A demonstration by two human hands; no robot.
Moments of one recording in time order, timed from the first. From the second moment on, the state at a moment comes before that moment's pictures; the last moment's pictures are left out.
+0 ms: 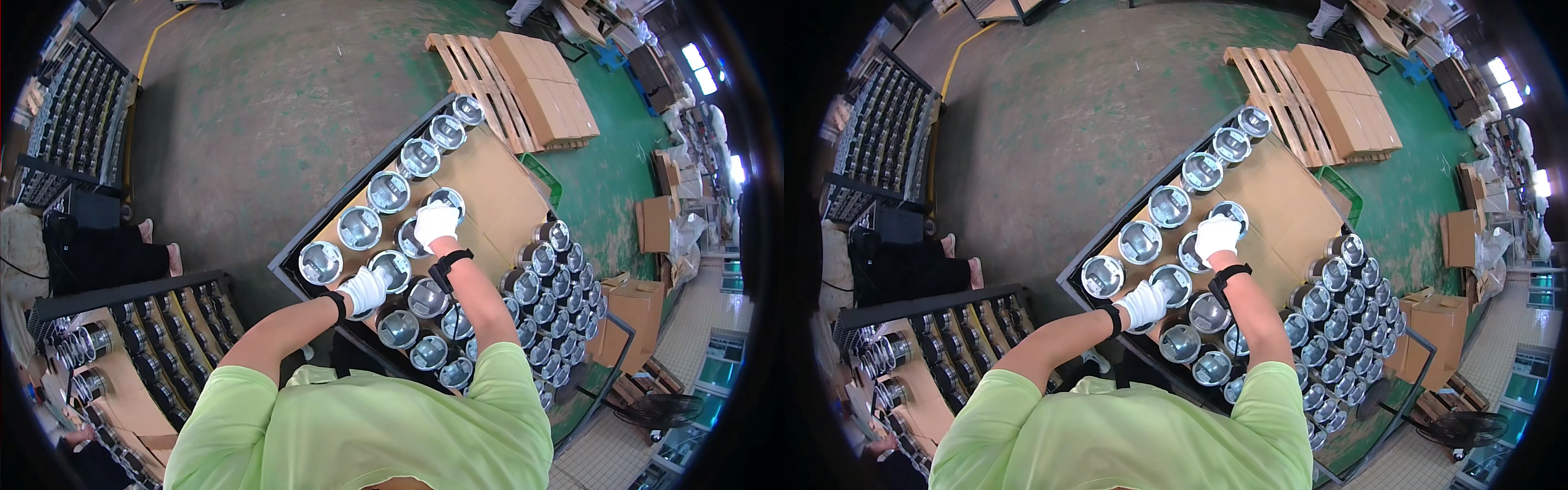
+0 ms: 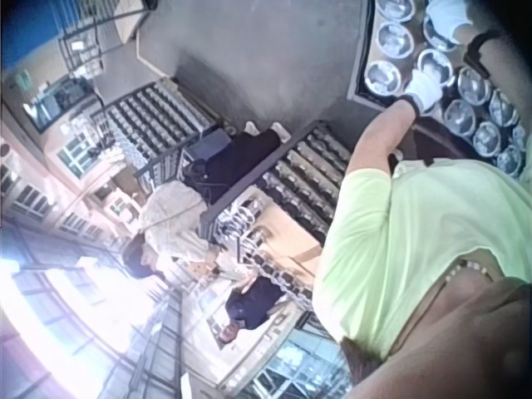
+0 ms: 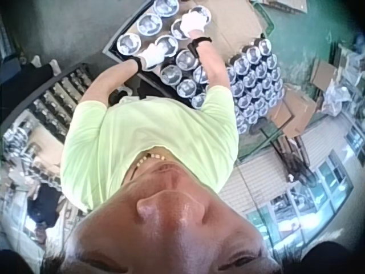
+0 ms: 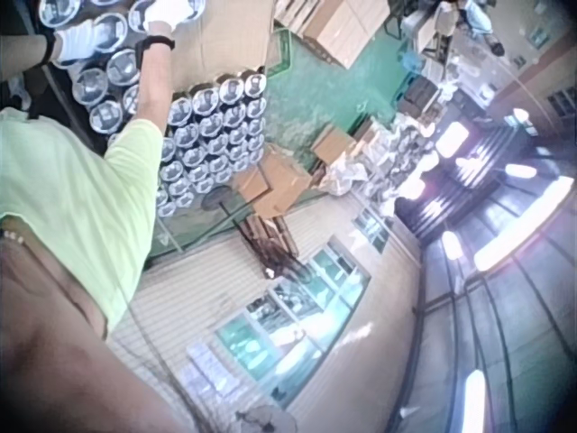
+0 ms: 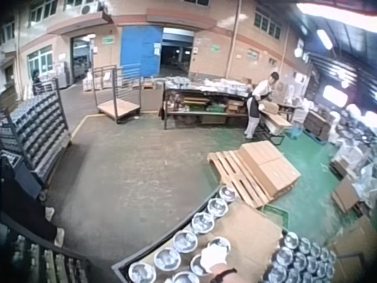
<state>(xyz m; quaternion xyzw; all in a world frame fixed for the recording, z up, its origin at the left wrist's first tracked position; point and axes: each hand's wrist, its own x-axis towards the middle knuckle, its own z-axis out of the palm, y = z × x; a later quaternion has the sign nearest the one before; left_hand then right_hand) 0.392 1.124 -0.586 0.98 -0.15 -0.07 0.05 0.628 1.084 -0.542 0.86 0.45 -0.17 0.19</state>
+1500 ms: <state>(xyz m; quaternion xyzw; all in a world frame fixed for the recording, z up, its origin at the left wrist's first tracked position) -0.193 1.159 -0.164 0.73 0.58 0.03 0.37 0.137 1.226 -0.191 0.23 0.97 -0.08 0.02</state>
